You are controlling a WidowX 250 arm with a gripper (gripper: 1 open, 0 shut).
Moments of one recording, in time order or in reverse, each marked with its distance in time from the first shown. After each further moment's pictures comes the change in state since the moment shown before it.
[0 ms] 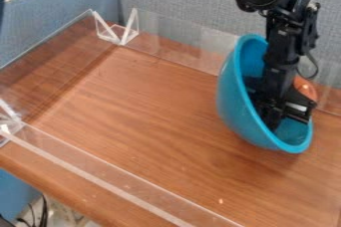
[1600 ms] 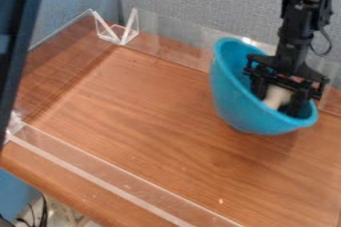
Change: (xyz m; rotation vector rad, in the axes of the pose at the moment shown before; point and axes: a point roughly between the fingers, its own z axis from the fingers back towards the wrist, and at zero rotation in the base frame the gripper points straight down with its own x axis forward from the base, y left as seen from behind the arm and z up) arm 0.032 -0.007 0.021 -0.007 -0.010 0.031
